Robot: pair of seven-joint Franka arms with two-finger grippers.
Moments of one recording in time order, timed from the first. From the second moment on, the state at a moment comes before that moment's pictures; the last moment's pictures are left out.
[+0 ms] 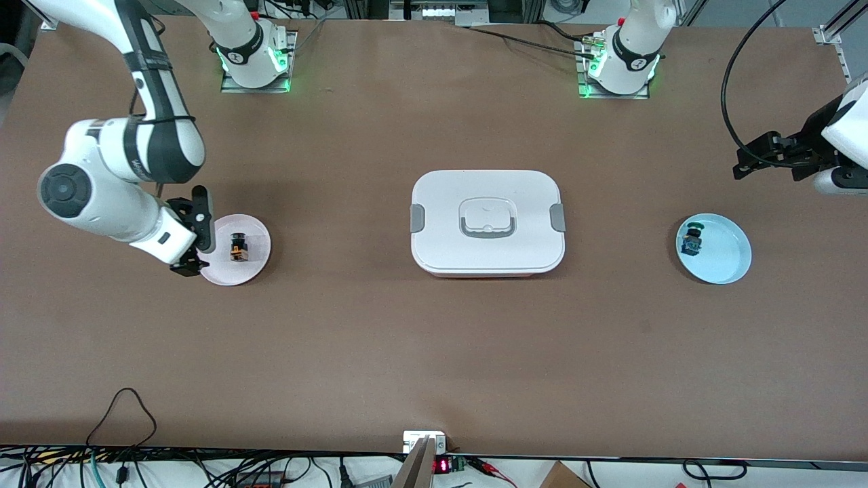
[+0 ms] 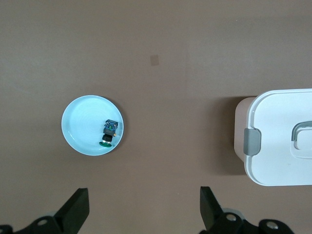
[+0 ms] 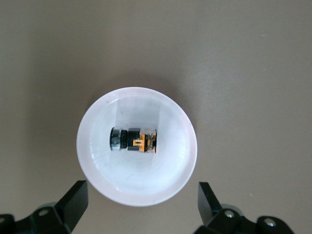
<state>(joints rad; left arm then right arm) 0.09 0.02 -0.08 -1.59 -0.03 1.57 0.00 0.17 0.31 -0.10 -1.97 0.01 2.22 -1.69</state>
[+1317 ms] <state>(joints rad) 0.09 0.02 -0.08 -1.59 -0.03 1.57 0.00 0.17 0.41 -0.07 -2.20 0.02 2.66 -1.70</state>
